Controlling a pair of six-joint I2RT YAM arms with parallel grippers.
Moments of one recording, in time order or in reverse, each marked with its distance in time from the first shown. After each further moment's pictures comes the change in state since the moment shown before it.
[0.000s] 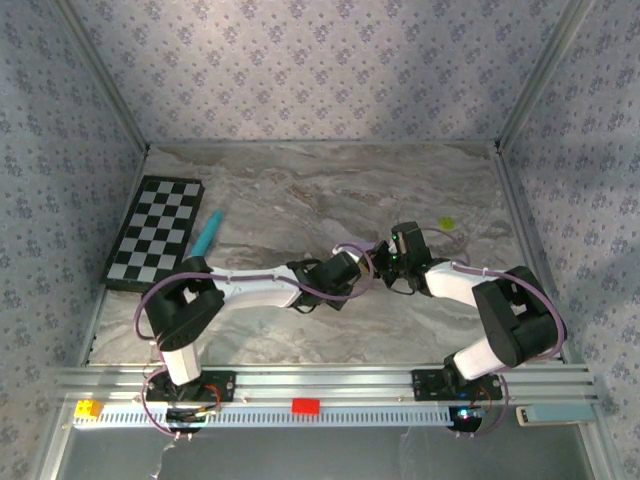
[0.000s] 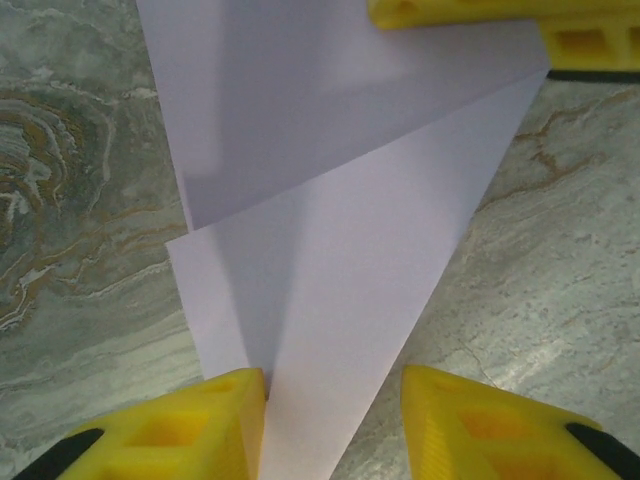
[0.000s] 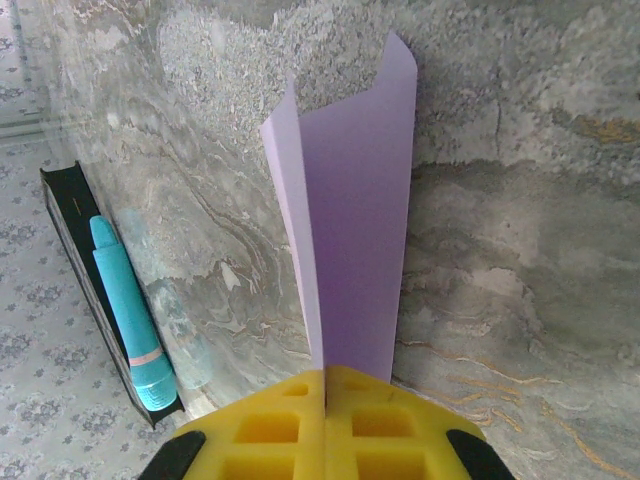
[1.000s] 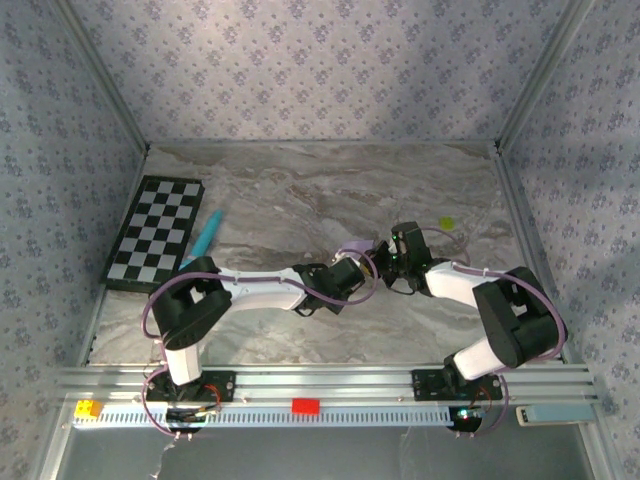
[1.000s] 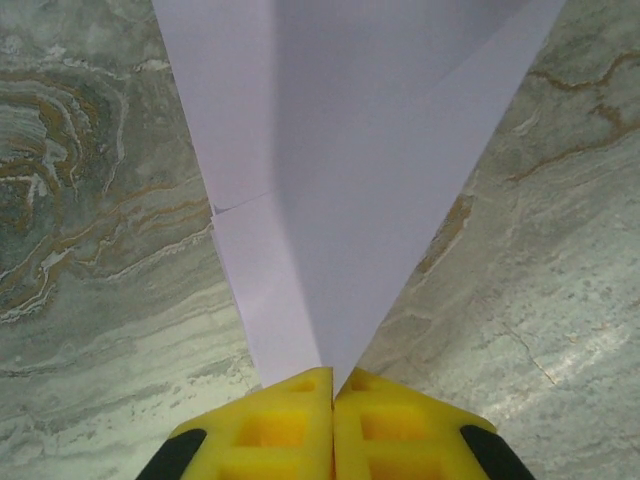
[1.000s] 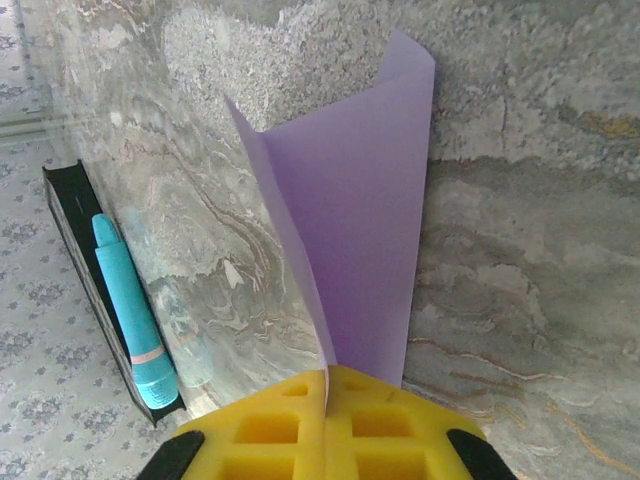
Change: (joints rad) left arm -0.023 0.031 0.016 -0.042 -0.074 0.022; right arm 0.000 -0.009 0.000 -0.005 0.000 -0.001
